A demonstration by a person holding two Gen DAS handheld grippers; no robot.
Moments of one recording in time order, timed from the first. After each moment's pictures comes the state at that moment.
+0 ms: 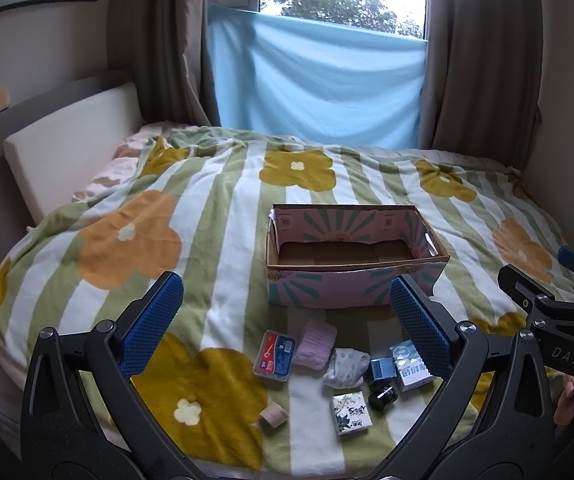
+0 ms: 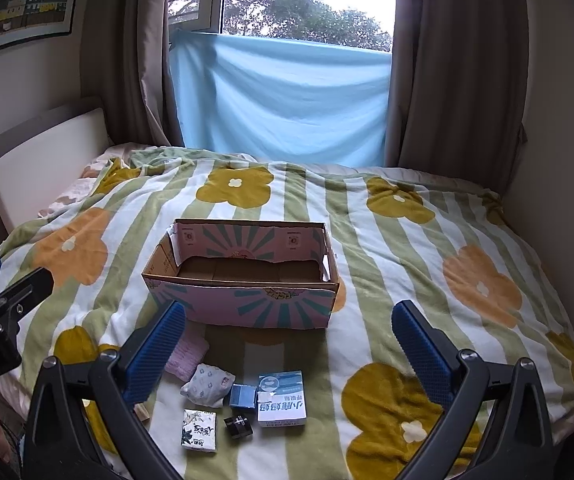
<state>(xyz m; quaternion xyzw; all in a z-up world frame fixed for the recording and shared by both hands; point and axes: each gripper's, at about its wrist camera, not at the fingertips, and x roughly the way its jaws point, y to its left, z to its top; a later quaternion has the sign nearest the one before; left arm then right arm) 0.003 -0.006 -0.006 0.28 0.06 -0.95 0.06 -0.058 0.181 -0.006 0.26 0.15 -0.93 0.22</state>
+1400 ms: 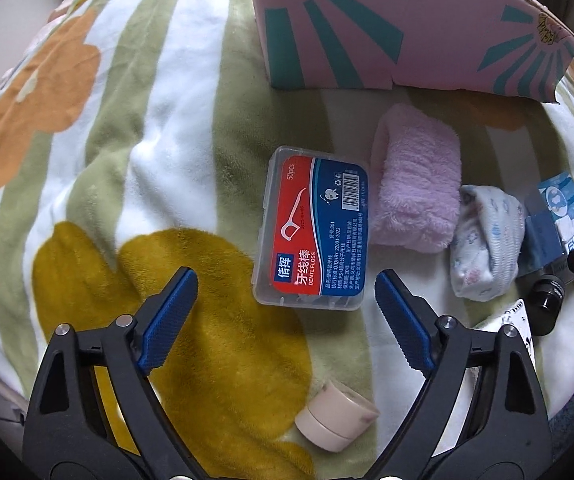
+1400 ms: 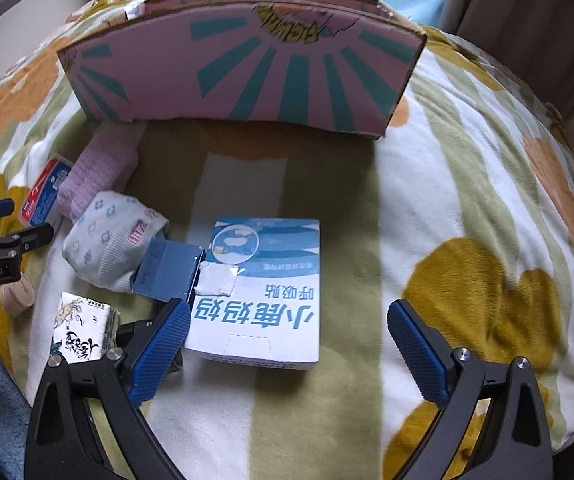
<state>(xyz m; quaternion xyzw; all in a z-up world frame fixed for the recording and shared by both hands) -0.107 -0.025 -0.273 0.56 0.02 -0.83 0.04 -0.143 0.180 -0.235 0.47 0.26 -0.81 0.23</state>
